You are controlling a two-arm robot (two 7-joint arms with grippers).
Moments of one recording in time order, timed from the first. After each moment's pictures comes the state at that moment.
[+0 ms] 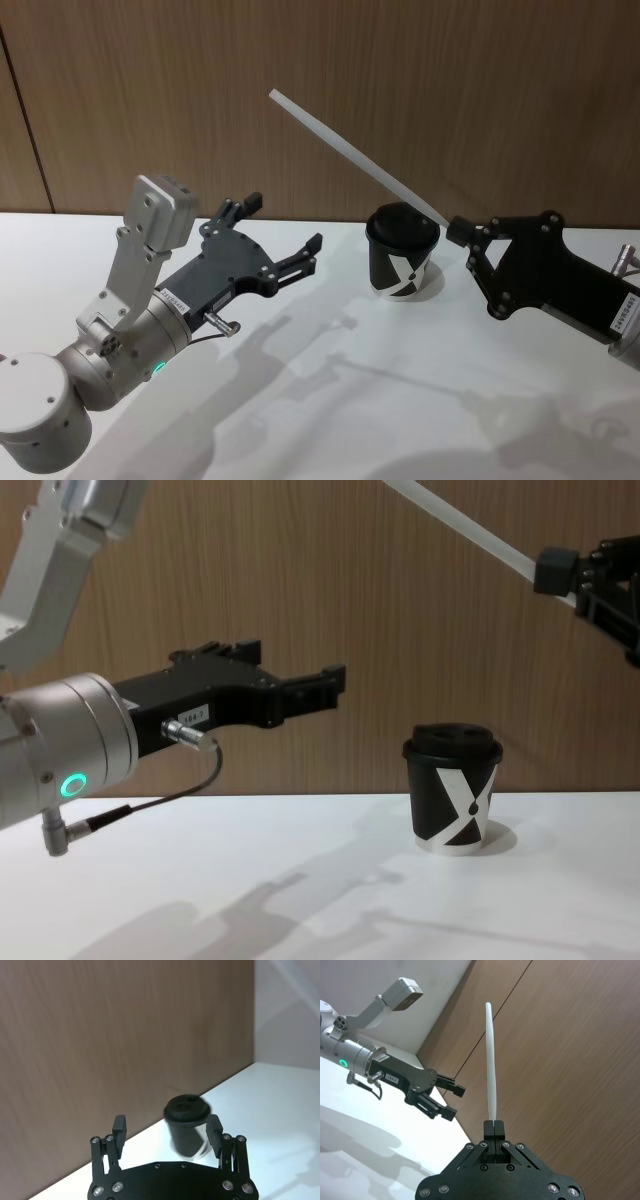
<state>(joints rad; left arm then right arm) -0.26 0.40 0.44 -1.62 -0.36 -0.06 -0.27 0.20 0.60 -0.26 -1.70 0.26 -0.35 0.65</state>
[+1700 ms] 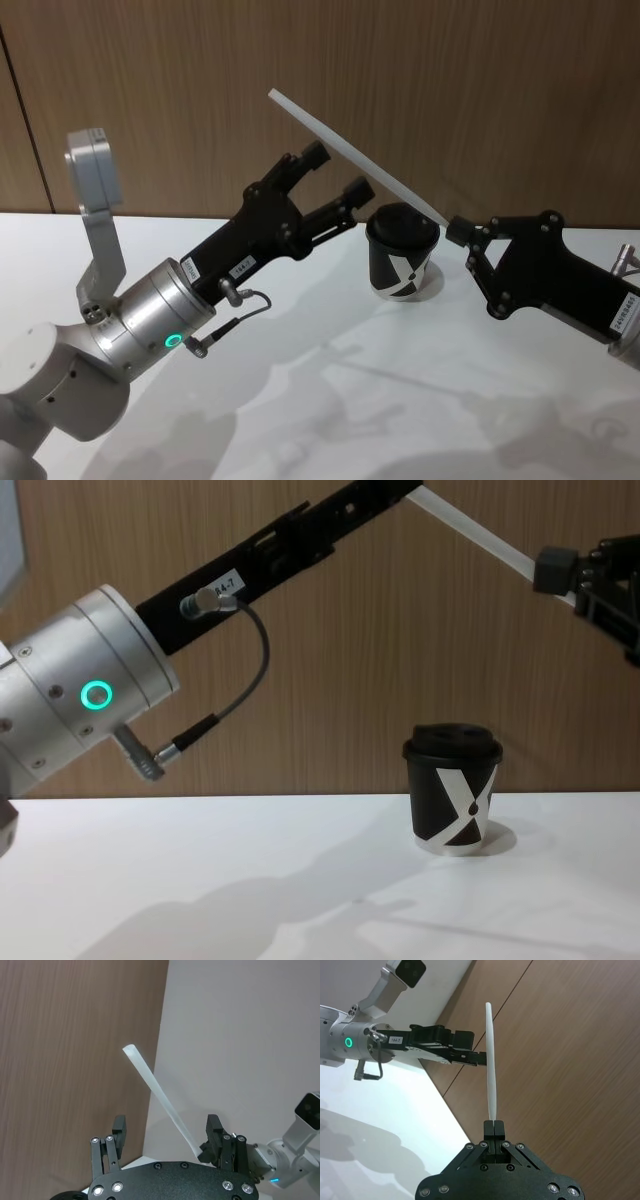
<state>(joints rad) -0.34 0.30 0.41 -1.51 -0.87 -0.16 -0.75 0.20 0.60 -0.26 -1.70 0.26 -0.35 0.65</state>
